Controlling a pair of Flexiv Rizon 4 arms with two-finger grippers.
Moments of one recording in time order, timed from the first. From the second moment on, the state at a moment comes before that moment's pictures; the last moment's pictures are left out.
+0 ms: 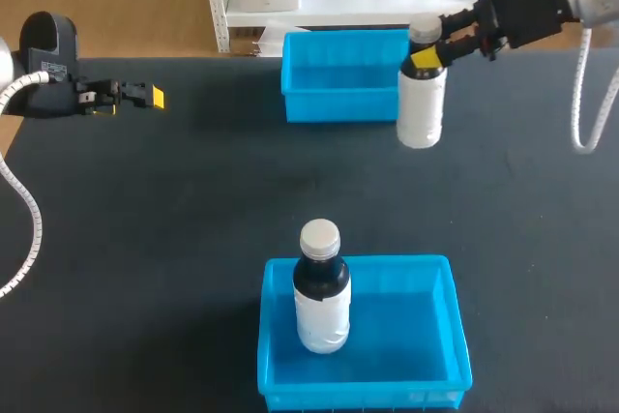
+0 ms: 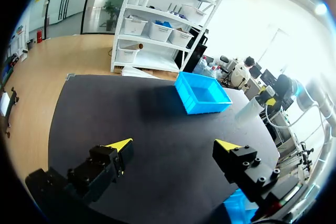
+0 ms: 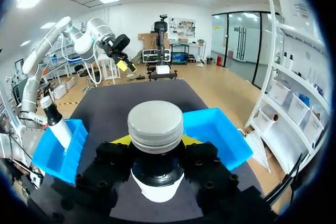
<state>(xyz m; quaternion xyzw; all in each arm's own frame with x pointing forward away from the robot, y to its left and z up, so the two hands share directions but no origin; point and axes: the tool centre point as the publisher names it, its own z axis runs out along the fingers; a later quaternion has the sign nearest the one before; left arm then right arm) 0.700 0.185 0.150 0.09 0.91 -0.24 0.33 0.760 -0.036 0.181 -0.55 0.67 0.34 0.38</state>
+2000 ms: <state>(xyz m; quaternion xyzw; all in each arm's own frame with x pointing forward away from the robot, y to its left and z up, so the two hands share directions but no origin) 0.700 0.185 0.150 0.09 0.91 -0.24 0.33 0.900 0.057 0.219 -0.59 0.60 0.33 0.42</state>
